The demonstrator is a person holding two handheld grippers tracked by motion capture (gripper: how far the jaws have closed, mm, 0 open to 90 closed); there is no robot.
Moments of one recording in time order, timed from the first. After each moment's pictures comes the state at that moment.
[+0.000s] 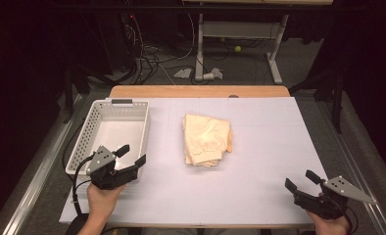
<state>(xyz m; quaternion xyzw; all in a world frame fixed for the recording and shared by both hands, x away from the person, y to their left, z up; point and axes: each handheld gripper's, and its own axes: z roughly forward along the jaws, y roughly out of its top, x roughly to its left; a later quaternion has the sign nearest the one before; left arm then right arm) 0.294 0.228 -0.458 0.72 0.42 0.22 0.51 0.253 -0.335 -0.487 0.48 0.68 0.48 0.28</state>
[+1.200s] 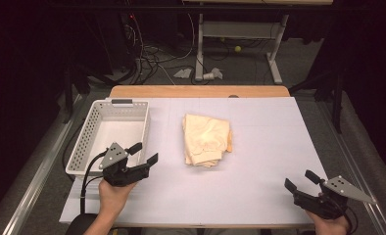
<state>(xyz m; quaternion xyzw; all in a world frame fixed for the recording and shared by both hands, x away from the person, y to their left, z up) 0.303 0.201 -0.455 0.73 0.40 0.20 0.53 0.253 -0.335 -0.487 0.48 0.68 0.48 0.28</state>
